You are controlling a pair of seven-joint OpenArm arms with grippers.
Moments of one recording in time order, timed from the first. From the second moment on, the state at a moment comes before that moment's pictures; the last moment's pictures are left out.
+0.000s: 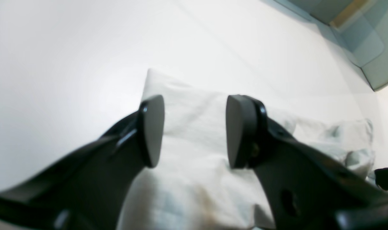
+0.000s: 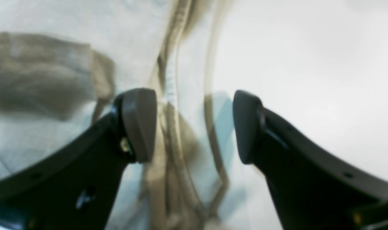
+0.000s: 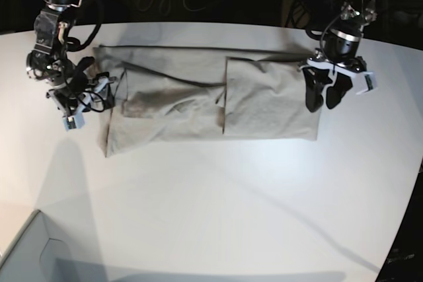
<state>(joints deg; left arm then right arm) 22.4 -8.4 -10.9 85.6 -30.8 -20.5 -2.2 -2.6 5.8 24.7 71.8 -0.9 37.4 -29.1</state>
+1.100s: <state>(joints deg) 22.2 -8.4 -10.9 85.4 -30.6 -20.5 -2.2 -1.3 5.6 20.8 71.9 -0.9 38.2 -29.7</state>
